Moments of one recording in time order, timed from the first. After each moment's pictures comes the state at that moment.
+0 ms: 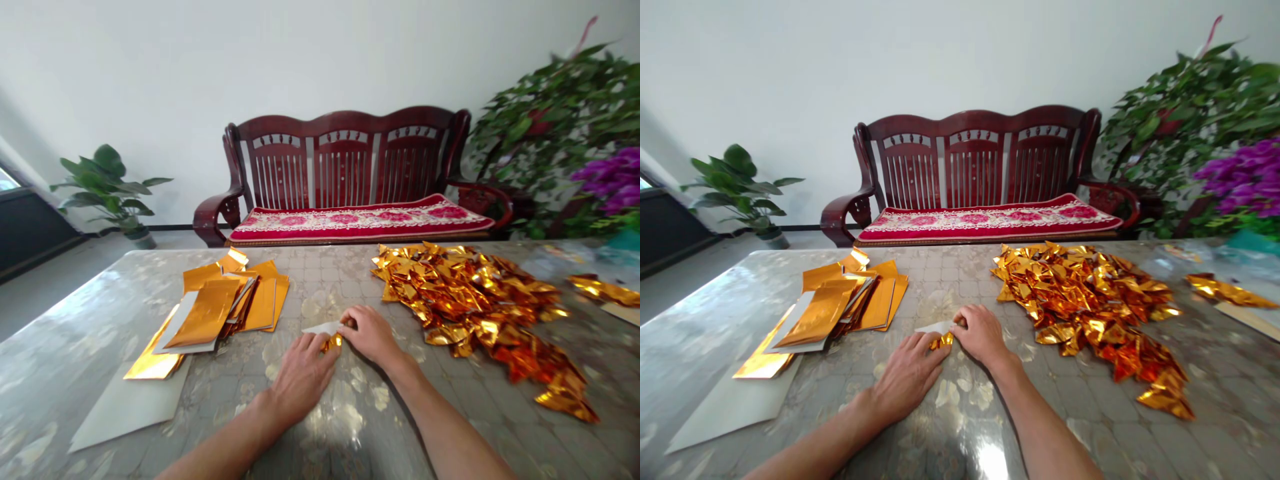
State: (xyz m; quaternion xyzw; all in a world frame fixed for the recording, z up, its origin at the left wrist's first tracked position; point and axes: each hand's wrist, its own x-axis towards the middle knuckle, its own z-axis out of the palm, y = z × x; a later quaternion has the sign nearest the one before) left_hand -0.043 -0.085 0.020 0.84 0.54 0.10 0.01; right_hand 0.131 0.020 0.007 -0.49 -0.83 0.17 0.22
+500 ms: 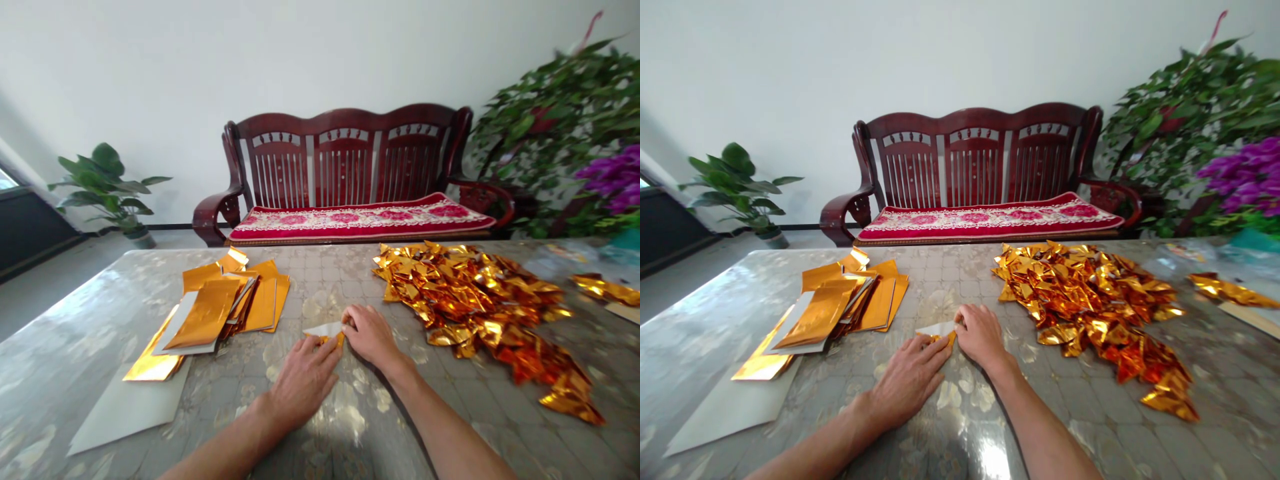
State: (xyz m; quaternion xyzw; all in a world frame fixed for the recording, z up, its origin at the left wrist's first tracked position) left_hand -0.047 -0.086 0.017 0.86 0.50 0.08 -0.01; right_hand 0.124 0.017 0.009 -0.52 -0.82 0.14 0.19
